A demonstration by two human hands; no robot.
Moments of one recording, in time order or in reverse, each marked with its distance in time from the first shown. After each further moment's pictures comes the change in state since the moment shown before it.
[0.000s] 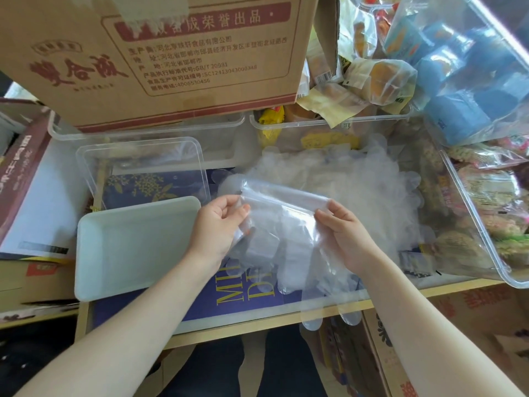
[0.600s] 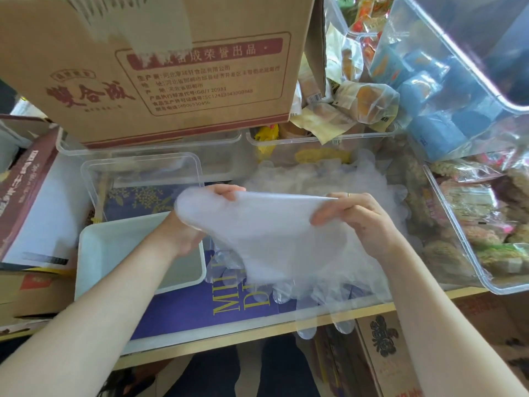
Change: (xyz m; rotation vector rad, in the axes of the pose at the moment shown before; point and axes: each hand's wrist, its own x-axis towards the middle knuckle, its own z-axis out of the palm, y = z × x) left_hand 0.030 0.033 -0.043 -0.016 -0.436 0.018; right_hand -0.025 -0.078 0.001 -0.509 -0.313 -0.387
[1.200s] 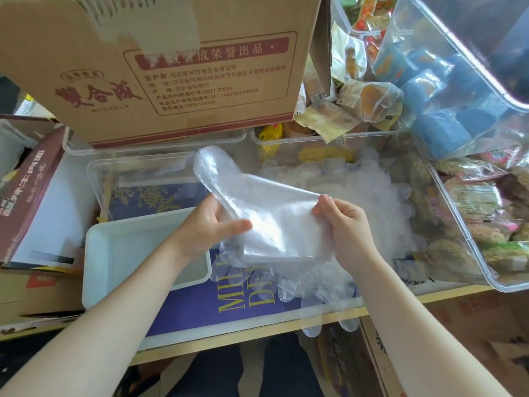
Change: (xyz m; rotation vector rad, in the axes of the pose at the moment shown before) left_hand -0.011 -0.006 0.009 0.102 -0.102 0.070; right_hand 0.006 0.013 0.050 0.169 0.563 0.288
